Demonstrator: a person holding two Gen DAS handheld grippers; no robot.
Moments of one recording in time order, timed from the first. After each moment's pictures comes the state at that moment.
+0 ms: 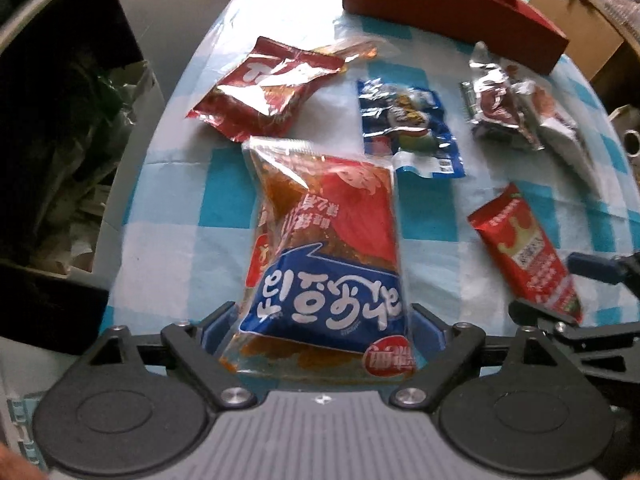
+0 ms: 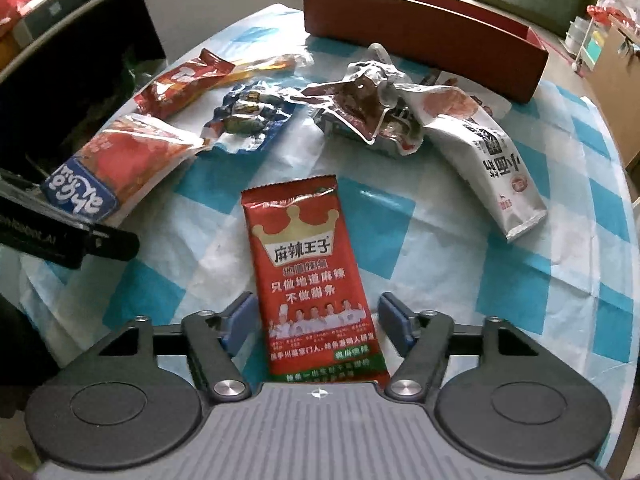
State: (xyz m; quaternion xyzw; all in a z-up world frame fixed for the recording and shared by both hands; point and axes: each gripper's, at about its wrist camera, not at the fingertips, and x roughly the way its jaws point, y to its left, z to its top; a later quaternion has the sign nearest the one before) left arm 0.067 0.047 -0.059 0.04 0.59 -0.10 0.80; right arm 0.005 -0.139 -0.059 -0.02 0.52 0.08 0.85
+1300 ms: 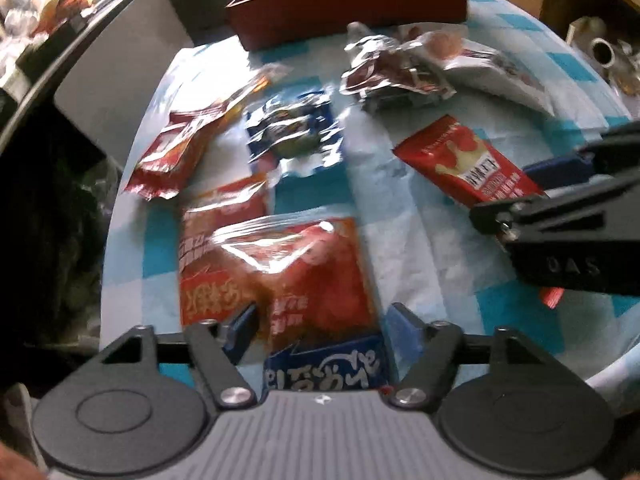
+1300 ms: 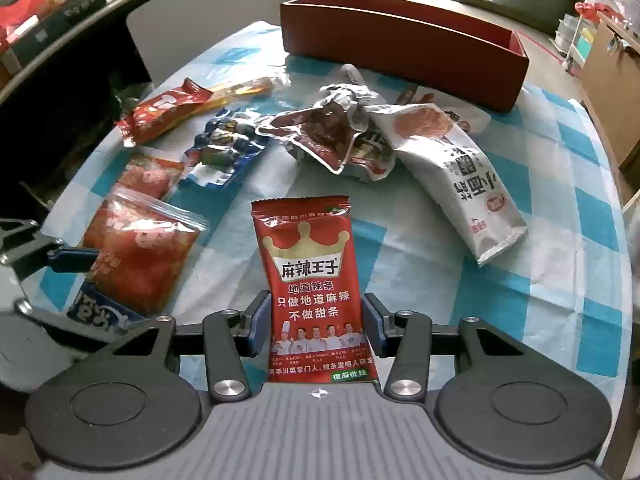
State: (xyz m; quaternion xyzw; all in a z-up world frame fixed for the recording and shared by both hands) left arm 0.015 -0.039 -0.057 0.19 0.51 -0.13 0.83; right arm 0.010 -0.157 -0.052 0.00 0.50 0.07 0.86
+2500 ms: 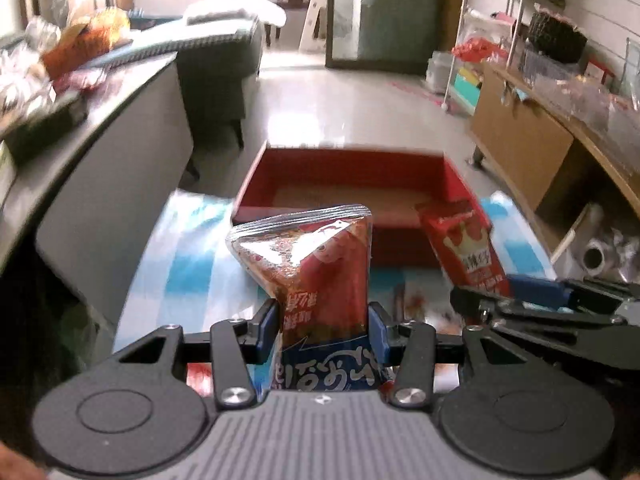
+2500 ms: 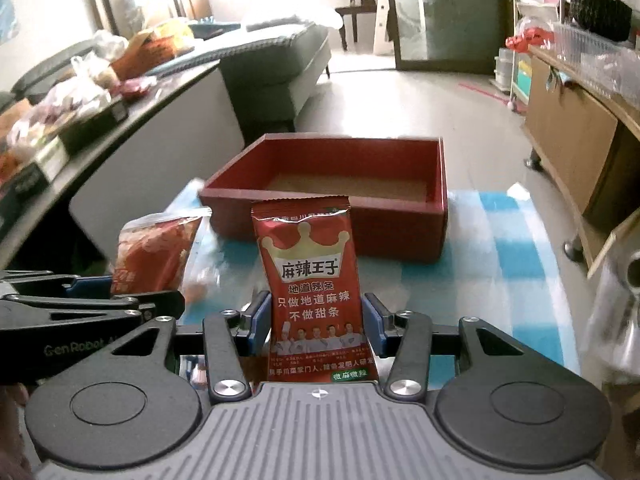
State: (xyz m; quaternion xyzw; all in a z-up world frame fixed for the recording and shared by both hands) left arm 0.167 -0.073 0.055 0.05 0.40 -0.16 0.90; right arm 0.105 -0.220 0.027 0.09 0.37 0.01 0.92
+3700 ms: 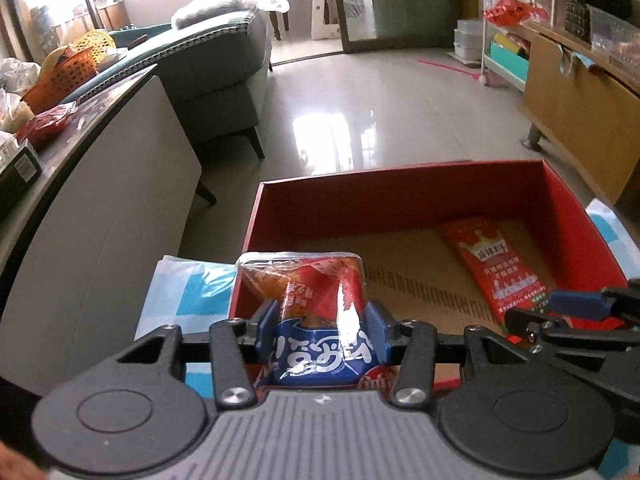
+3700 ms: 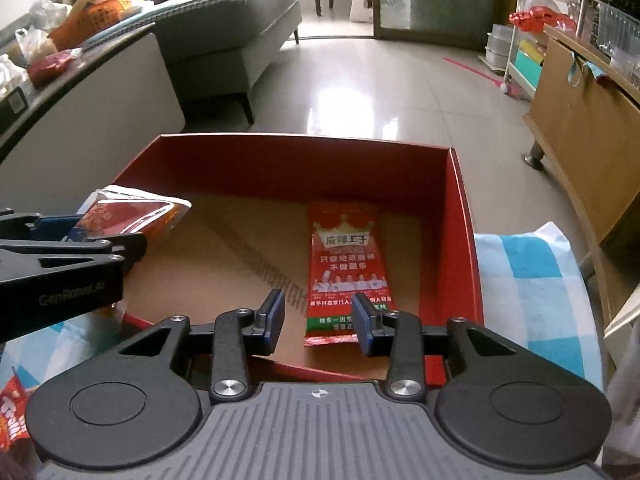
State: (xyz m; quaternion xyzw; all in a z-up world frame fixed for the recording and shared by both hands) left arm 0.304 -0.120 -0.004 0.14 0.42 -0.12 0.89; right arm 0.248 -0.242 -0.033 0.06 0.44 -0.03 0.89
